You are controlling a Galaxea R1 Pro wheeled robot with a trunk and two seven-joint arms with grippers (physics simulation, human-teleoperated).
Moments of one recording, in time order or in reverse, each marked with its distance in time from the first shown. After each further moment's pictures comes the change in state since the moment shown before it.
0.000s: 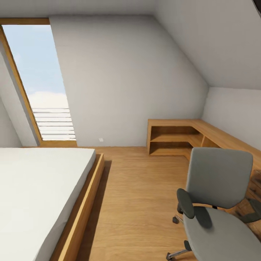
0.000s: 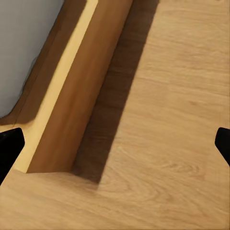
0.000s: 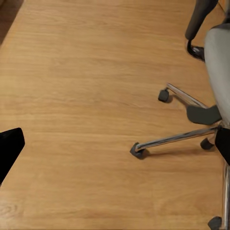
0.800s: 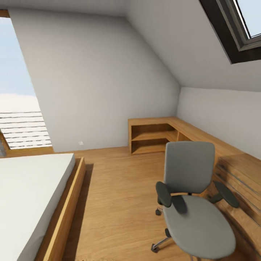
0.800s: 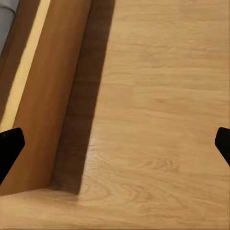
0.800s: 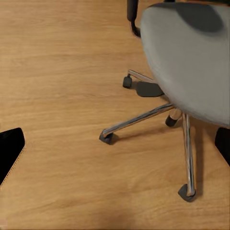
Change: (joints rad) left arm 0.000 0.000 0.000 0.000 0.000 -0.001 0.001; right arm -0.001 0.001 0.000 0.000 0.000 -0.002 0.000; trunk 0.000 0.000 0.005
